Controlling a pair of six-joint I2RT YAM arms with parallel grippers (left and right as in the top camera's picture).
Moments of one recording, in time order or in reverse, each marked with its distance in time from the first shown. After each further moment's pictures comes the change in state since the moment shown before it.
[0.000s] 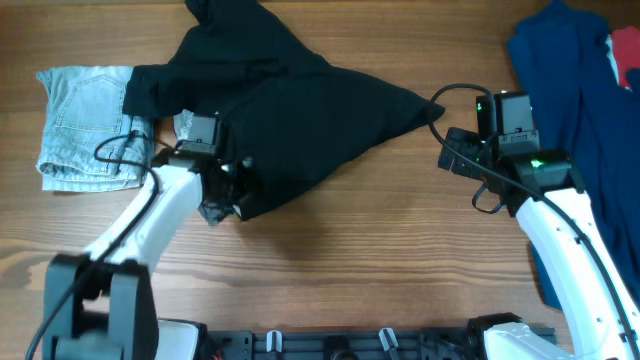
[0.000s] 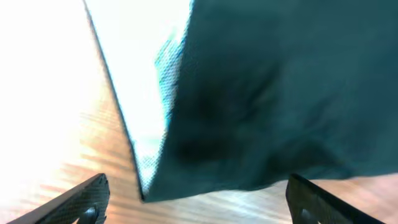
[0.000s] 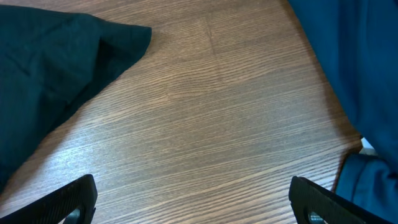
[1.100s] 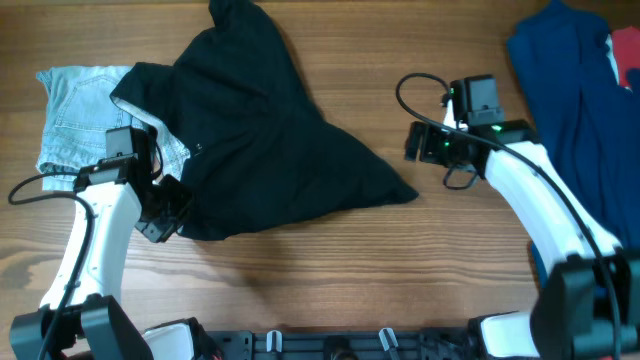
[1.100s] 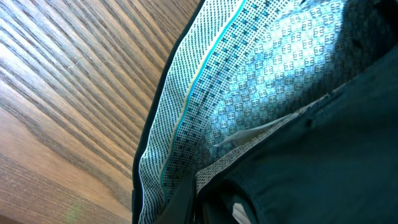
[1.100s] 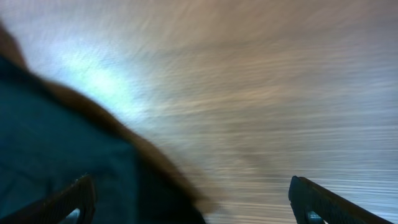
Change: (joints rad) left arm 0.359 -0.130 -0.003 -0.261 -0.078 0.067; right arm -0.002 0.320 0.000 0.209 -0.356 -0.058
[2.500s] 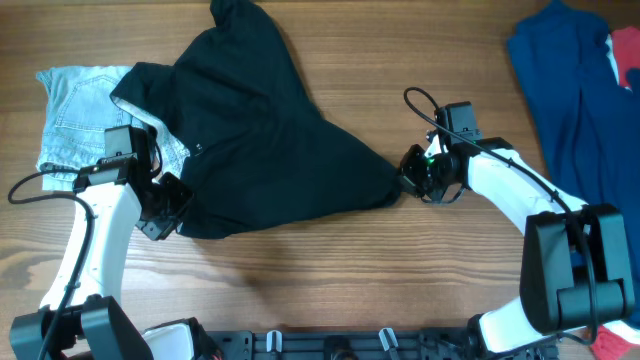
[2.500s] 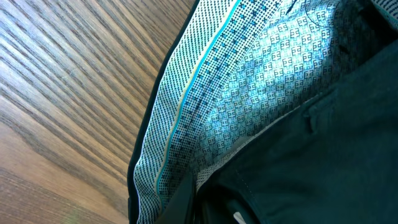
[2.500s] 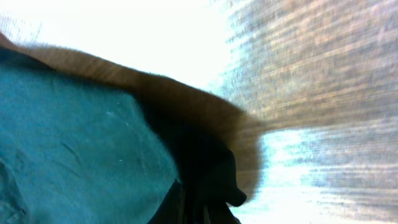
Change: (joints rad) left arm 0.002 -0.002 0.000 0.024 -0.002 0.012; right arm 0.001 0.111 -0.163 0.164 -0.319 0.433
